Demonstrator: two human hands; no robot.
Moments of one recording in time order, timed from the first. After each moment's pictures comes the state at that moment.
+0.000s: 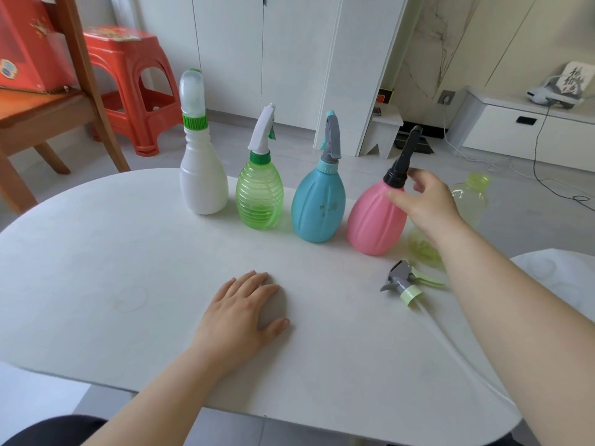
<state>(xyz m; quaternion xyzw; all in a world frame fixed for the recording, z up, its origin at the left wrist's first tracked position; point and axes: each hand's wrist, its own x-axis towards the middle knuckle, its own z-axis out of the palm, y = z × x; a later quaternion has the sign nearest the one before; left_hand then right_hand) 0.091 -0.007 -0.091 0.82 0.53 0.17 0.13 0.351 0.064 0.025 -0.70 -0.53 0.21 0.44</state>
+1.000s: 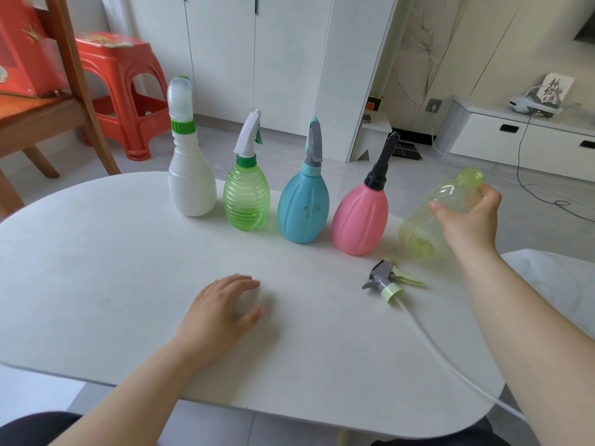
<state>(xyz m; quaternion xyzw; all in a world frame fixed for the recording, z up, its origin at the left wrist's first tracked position) 0.088 -0.013 -0.078 0.77 0.54 0.26 0.21 0.405 0.028 0.021 -0.74 -0.39 0.09 0.53</state>
